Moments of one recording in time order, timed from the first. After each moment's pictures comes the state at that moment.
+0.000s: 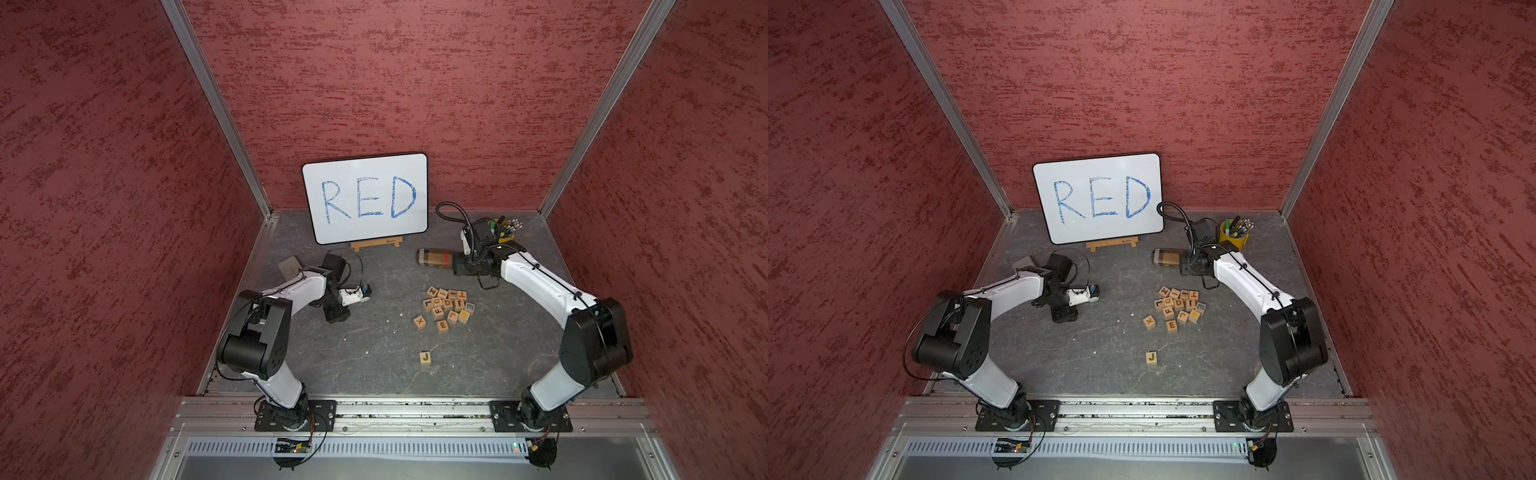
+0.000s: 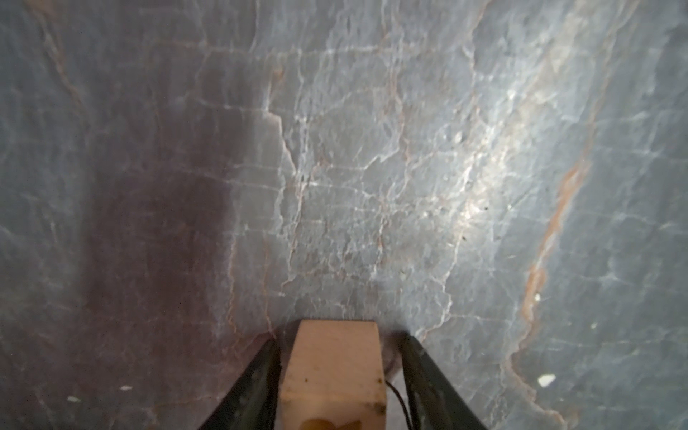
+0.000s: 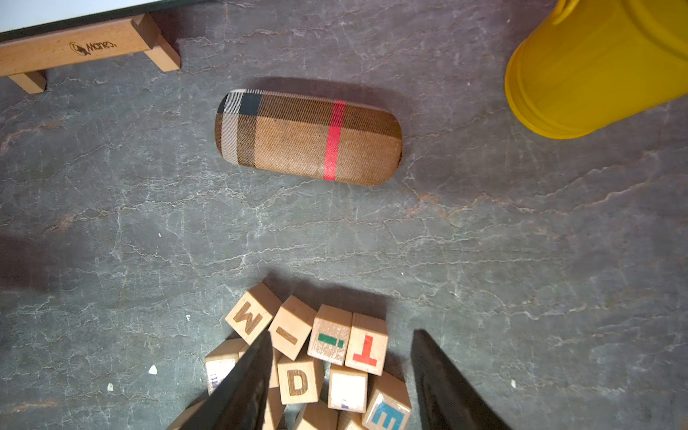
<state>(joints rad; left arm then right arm) -0.25 1.65 0.93 -0.71 0.09 0.96 0.37 1.62 1.27 -0.69 0.05 0.33</state>
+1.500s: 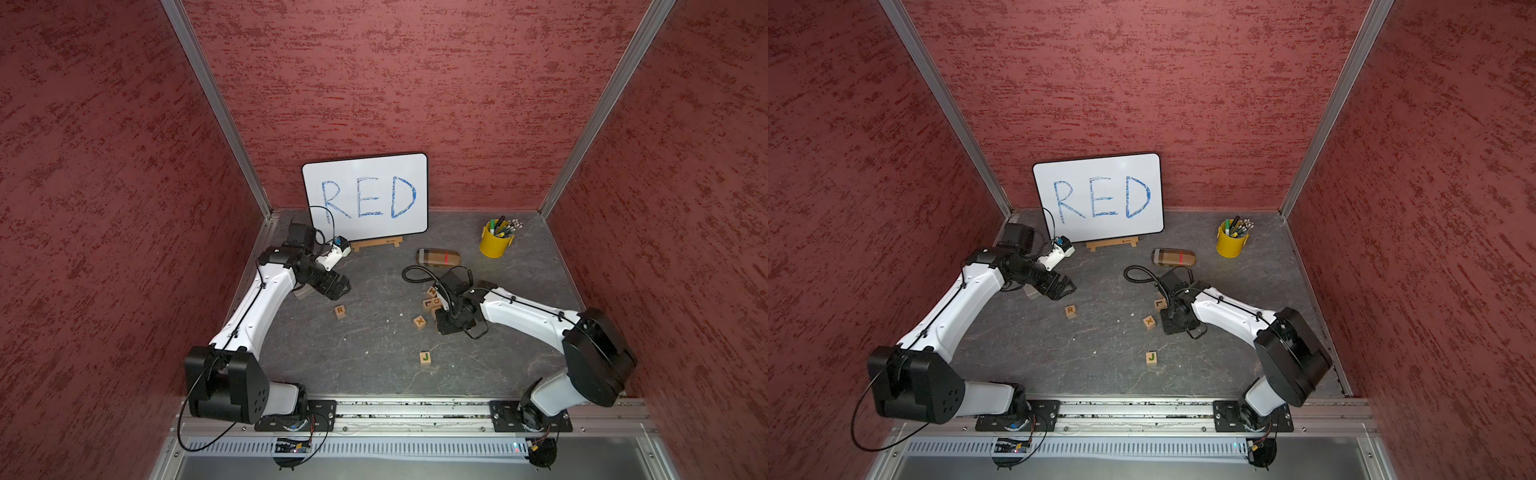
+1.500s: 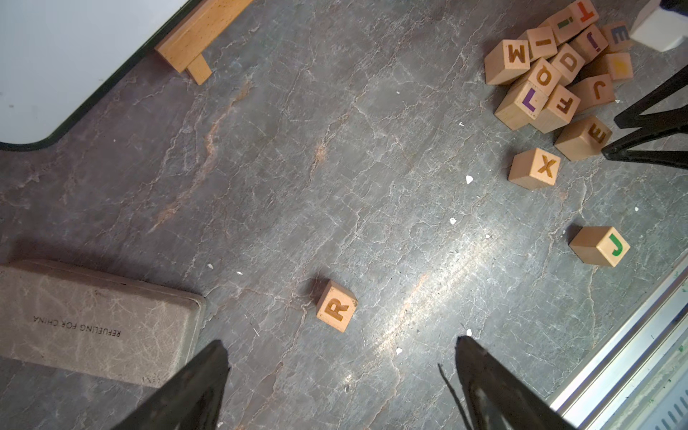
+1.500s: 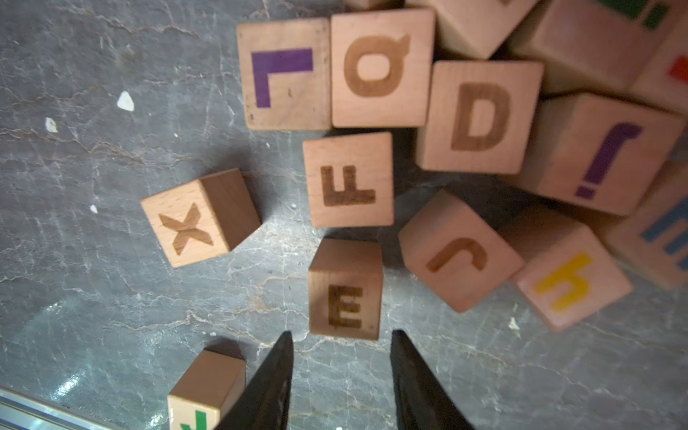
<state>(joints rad) -0.10 1.37 1.21 -0.99 0.34 0.48 0.70 1.57 0.96 -0.74 -0.06 0.49</state>
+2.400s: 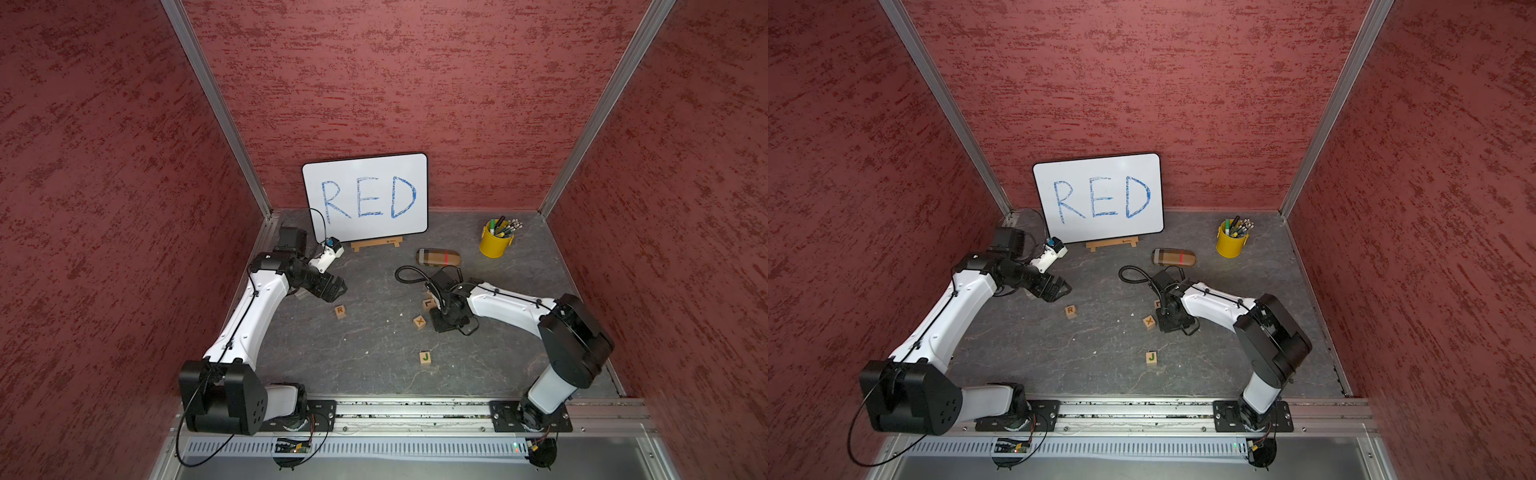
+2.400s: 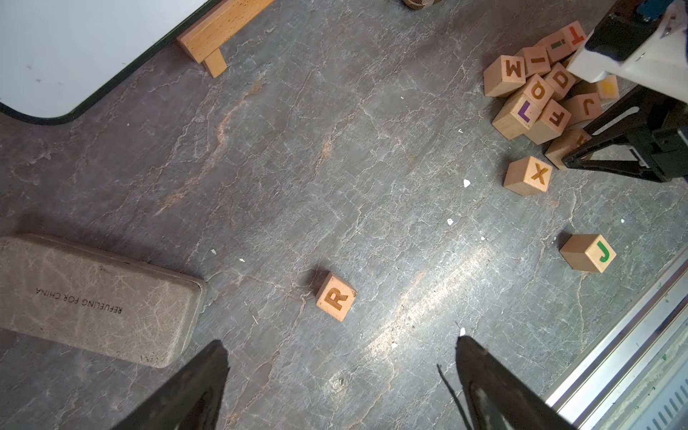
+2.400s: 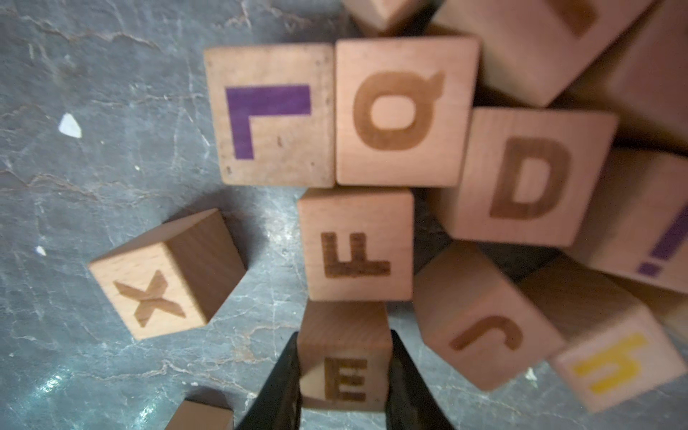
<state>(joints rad) -0.04 1.31 1.16 -0.98 0.38 0.47 0.71 1.68 1.03 -0.75 -0.04 0.48</state>
